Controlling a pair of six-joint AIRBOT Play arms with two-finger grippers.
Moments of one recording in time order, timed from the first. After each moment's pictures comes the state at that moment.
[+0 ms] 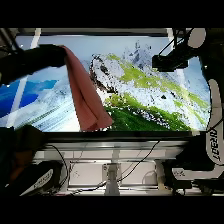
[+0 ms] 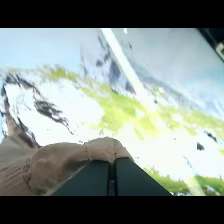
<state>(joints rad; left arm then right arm) -0.23 -0.99 1.30 1.07 -0.81 -1.38 0.22 -1.48 1.87 -1.57 1.55 1.73</state>
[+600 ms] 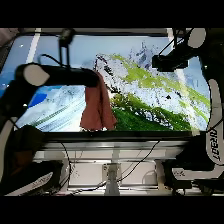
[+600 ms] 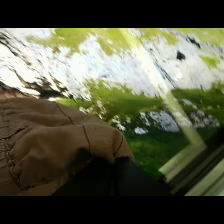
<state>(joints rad) -0.47 -1.18 1.31 1.07 -0.95 -1.38 0.22 -1.48 1.87 -1.57 1.55 1.73</state>
